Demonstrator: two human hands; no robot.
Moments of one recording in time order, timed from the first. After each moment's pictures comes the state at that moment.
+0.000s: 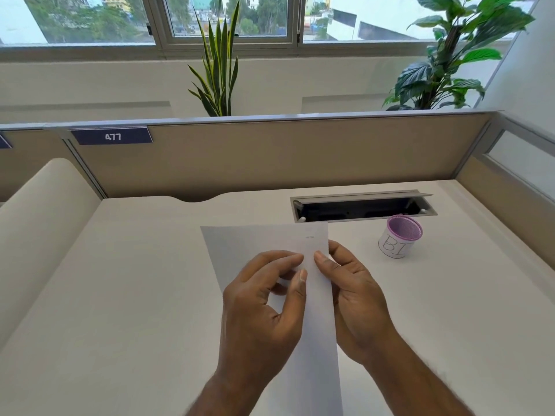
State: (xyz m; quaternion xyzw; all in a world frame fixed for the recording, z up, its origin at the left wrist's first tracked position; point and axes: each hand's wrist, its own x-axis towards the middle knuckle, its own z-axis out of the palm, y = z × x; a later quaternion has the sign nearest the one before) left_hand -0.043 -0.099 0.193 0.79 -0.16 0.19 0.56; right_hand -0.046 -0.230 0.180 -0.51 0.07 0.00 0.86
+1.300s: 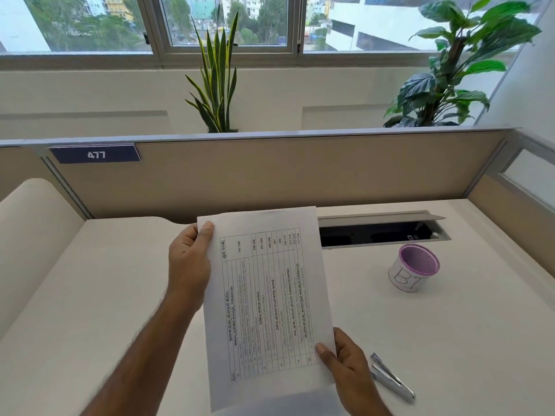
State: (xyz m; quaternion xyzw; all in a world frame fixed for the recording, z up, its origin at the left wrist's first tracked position) left_hand 0.150 -0.054 0.158 0.67 0.07 0.04 0.74; right_hand 0.001 -0.272 0.010 -0.65 0.14 -0.01 0.75
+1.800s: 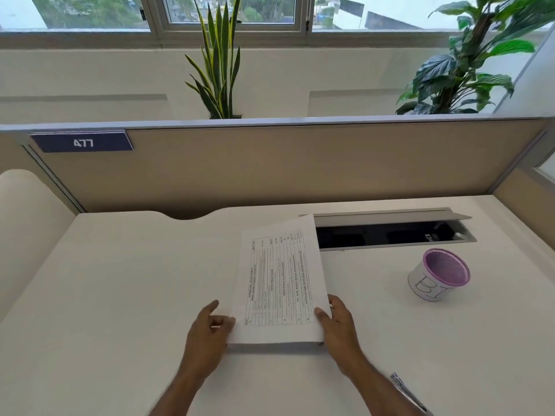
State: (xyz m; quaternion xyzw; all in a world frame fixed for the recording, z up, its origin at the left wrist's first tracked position) left_hand 0.145 -0.026 -0.022 0.80 0.16 -0.12 0.56; right_hand 0.107 -0.271 -0.025 -0.72 0.24 0.00 0.65
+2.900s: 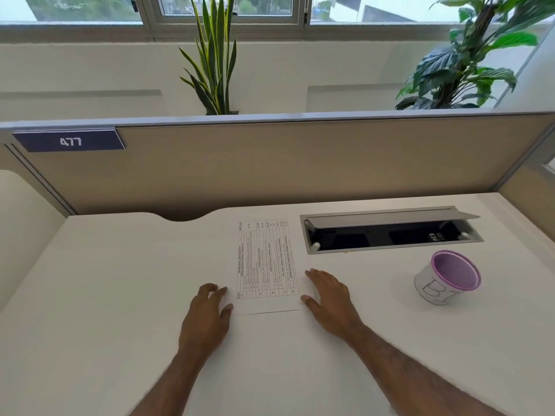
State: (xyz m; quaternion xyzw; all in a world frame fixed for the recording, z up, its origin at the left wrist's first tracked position) left_hand 0.202 -0.022 -0.040 0.97 -0.01 -0.06 0.25; right_hand 0.175 -0.298 -0.051 -0.96 0.04 0.05 0.28
